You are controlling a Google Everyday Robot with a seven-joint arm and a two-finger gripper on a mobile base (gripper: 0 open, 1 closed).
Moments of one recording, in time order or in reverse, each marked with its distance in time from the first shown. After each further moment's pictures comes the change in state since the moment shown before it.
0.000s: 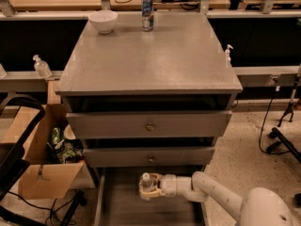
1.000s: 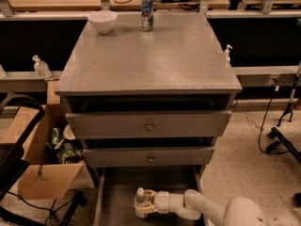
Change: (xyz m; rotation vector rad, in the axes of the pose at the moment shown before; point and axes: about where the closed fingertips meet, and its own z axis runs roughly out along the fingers) arm 0.104 0.036 0.031 0.029 0.024 0.156
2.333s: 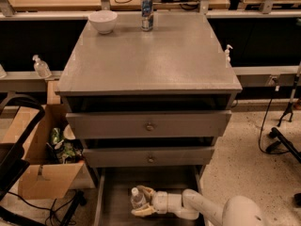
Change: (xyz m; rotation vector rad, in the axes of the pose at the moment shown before) arm -0.001 0.005 0.009 -0.014 -0.007 0.004
